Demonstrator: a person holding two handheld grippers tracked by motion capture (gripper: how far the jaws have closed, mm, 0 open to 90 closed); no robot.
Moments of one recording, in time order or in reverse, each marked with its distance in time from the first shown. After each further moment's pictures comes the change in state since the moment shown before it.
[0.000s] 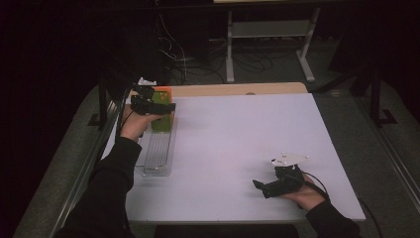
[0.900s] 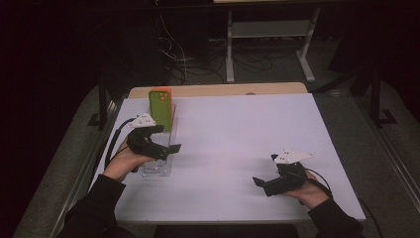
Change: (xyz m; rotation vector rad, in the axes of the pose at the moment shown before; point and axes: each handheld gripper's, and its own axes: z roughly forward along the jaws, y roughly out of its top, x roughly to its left) left arm -0.054 -0.080 -0.056 -0.070 -0.345 0.178; right arm 0.002 0.018 -0.018 -0.052 0.037 -0.057
